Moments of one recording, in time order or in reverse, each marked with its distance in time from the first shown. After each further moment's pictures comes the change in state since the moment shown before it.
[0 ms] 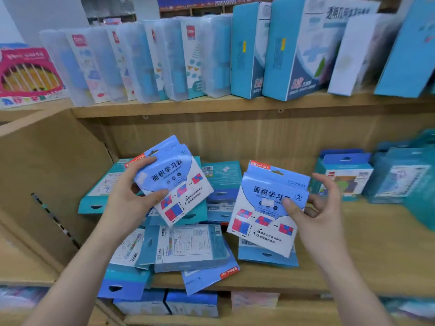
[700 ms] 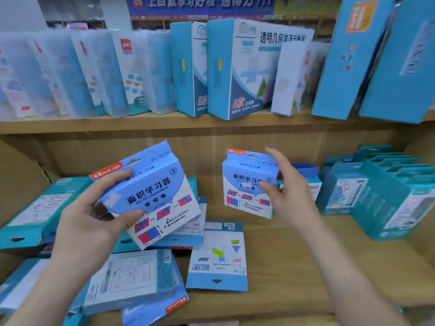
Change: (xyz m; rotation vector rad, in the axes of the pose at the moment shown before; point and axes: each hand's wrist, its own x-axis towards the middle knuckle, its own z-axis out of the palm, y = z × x) left_hand -0.019 0.035 0.063 0.003 0.028 0.145; right_hand 0.105 -0.009 -0.056 -0.590 -0.157 -0.380
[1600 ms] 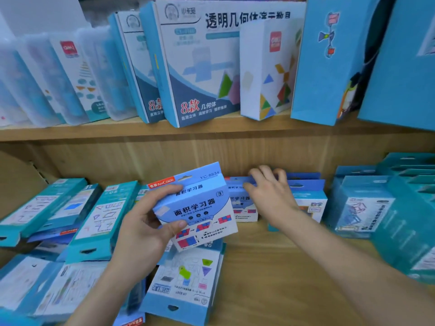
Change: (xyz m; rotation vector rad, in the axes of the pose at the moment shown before) left_hand 0.001 0.004 0.150 -0.040 -0.050 0.005; right_hand 0.078 0.107 0.021 -0.886 -0.262 -0.442
